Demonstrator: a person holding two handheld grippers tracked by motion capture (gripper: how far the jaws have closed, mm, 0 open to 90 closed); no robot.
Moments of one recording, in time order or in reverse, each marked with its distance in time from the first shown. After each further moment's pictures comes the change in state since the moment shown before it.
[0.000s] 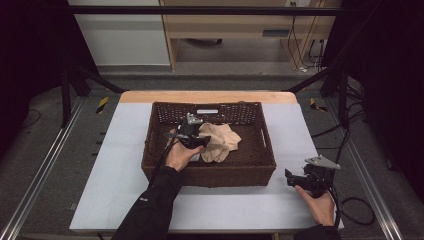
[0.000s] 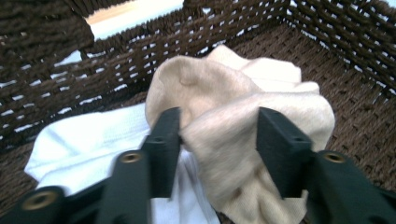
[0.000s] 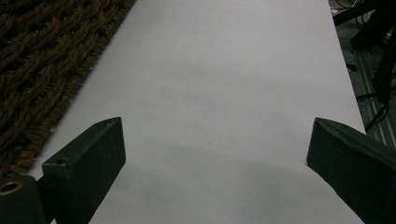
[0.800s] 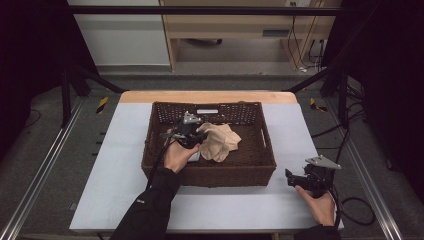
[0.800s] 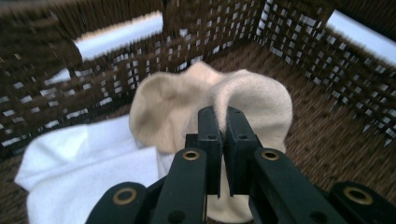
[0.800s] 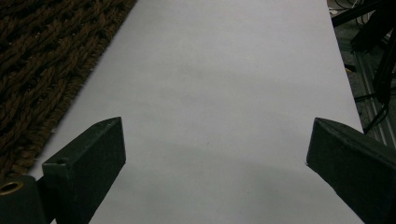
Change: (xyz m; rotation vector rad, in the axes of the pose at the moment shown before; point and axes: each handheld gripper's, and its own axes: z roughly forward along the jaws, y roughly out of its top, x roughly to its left) left arm -0.004 0.006 -0.023 -0.111 -0.075 -0.010; right arm -0.001 0.000 -0.001 -0.003 0.000 0.005
